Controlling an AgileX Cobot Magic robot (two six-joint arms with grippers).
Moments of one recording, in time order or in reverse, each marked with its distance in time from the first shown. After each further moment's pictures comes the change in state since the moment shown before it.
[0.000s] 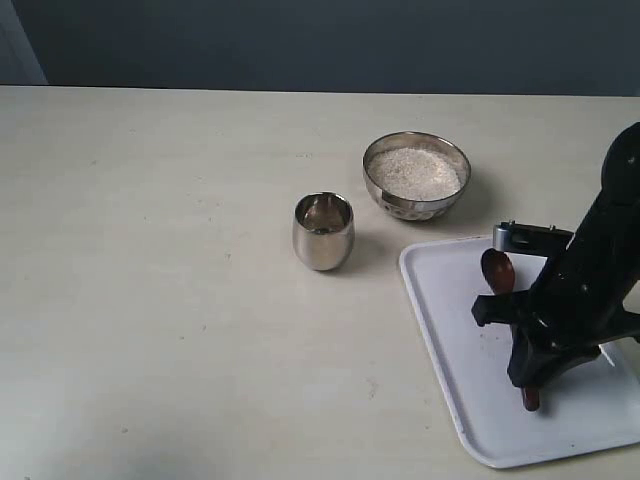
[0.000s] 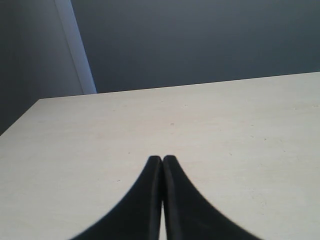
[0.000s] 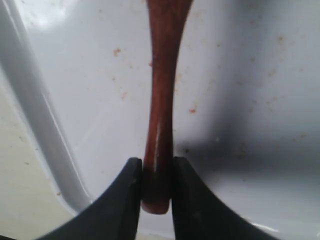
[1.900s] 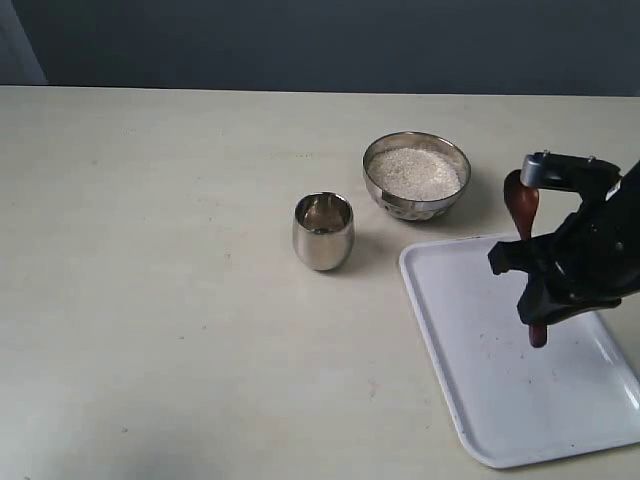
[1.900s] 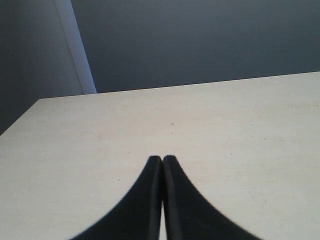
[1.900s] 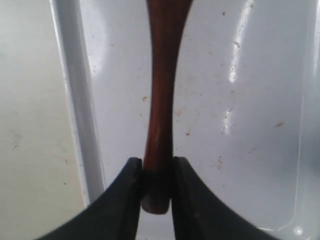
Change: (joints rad) left arm 0.000 0.000 0.000 0.000 0.000 0.000; right arm 0.000 -0.246 -0.002 -0.035 -0.066 0.056
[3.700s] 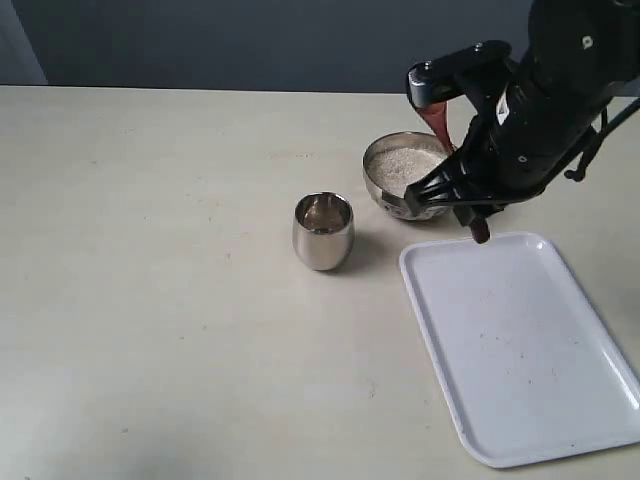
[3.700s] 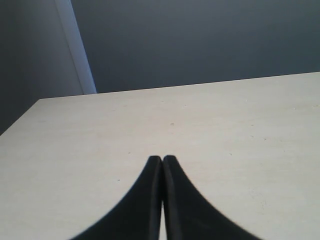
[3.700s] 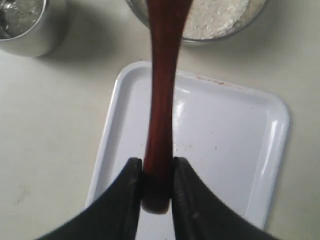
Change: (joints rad) left arm 0.000 0.000 0.000 0.000 0.000 0.000; right arm 0.355 0.049 -0.335 -0.437 0.056 0.260
